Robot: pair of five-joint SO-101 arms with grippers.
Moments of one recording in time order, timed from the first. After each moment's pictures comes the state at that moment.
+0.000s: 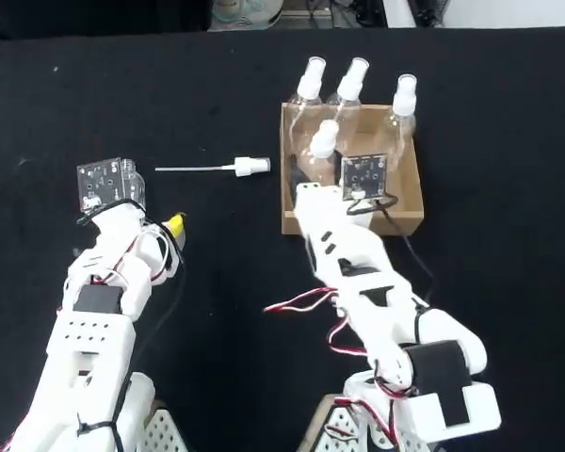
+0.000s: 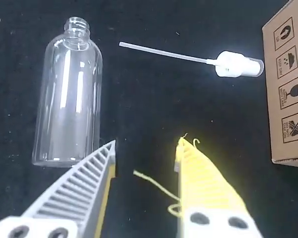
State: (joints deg) left arm -2.3 -54.2 73.5 29.6 11.9; right arm -11.2 -8.8 72.6 -40.8 -4.3
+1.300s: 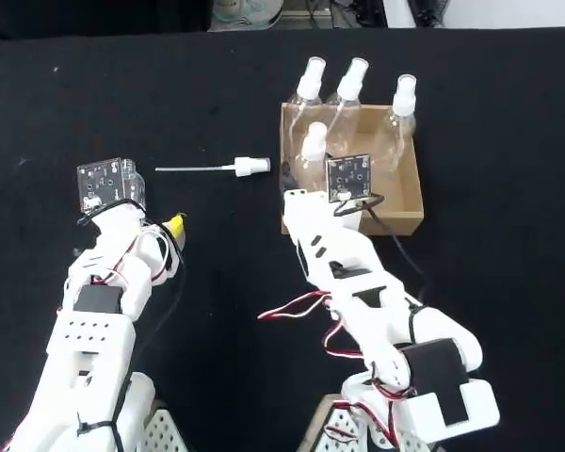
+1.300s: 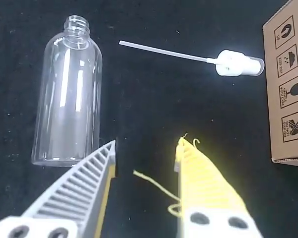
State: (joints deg) left arm -2.4 -54.2 73.5 29.6 11.9; right arm -13.9 -8.5 72.6 -38.5 -4.3
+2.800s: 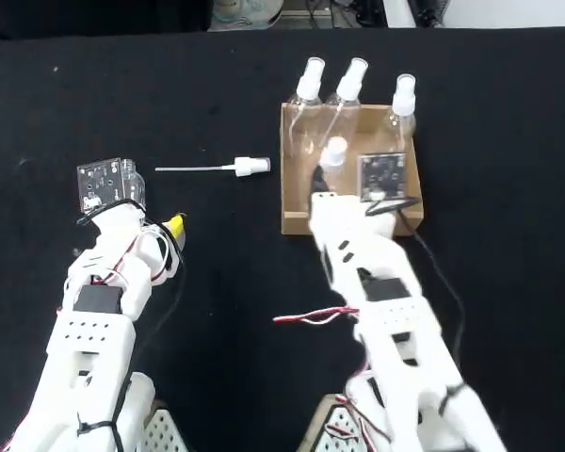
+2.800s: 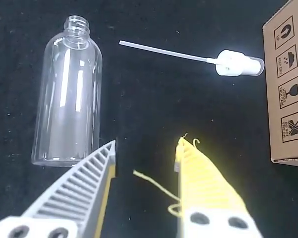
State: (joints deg) left arm -2.4 -54.2 73.5 29.6 11.9; right arm -7.1 -45.4 75.9 3.6 -4.4
